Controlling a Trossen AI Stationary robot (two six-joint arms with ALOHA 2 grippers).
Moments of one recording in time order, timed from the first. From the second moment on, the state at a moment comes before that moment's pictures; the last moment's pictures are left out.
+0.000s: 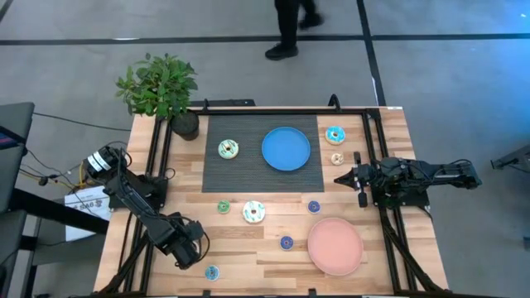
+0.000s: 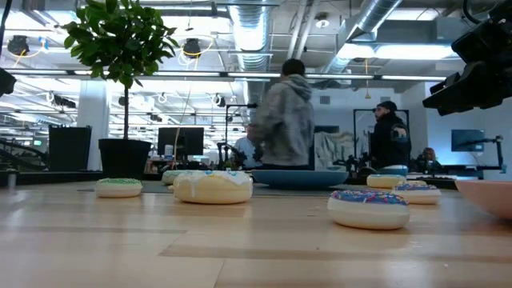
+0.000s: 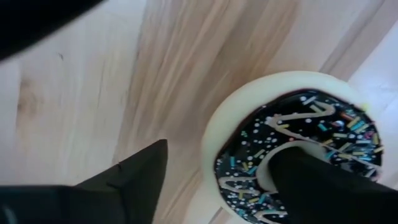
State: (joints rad) left arm -0.84 1.61 0.85 -0.79 0.06 -1.30; right arm 0.07 0.02 0.12 -0.43 0.05 -0.03
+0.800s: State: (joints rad) left arm -0.65 1.61 1.00 -0.88 0.09 -1.22; right arm 0.07 0.02 0.12 -0.43 0.05 -0.03
